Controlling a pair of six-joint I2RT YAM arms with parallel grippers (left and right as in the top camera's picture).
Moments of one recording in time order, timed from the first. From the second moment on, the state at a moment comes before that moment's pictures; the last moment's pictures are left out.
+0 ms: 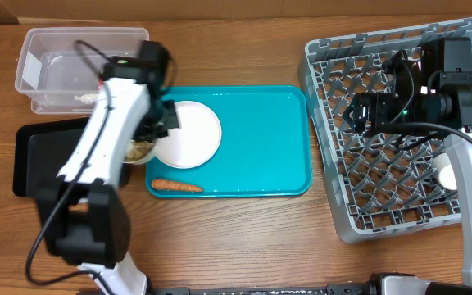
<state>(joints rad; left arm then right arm) -0.11 1.86 1.63 -1.29 -0.05 -0.41 -0.02 1.48 1.58 -1.27 -0.28 0.02</state>
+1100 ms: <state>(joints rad) 0.63 2.13 1.56 -1.20 1.07 0.17 -0.02 1.48 1.58 -1.28 -0.28 0.02</state>
